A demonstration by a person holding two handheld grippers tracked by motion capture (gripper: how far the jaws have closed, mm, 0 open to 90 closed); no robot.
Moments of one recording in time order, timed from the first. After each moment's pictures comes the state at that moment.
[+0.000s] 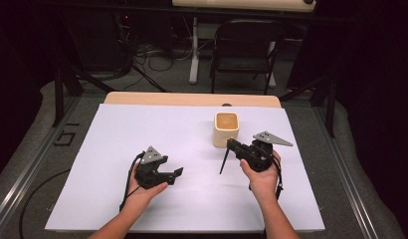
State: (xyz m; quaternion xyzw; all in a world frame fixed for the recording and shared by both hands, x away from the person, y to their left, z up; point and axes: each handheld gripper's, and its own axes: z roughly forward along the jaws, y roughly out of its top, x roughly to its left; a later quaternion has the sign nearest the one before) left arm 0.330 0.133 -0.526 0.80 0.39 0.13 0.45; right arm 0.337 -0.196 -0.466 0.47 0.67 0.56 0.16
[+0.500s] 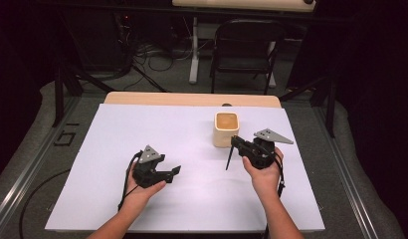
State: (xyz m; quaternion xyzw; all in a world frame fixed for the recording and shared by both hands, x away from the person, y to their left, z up) left arm 0.331 0.138 -0.524 0.79 0.39 0.14 0.44; right arm 0.344 -0.200 -0.464 0.47 0.67 0.54 0.20
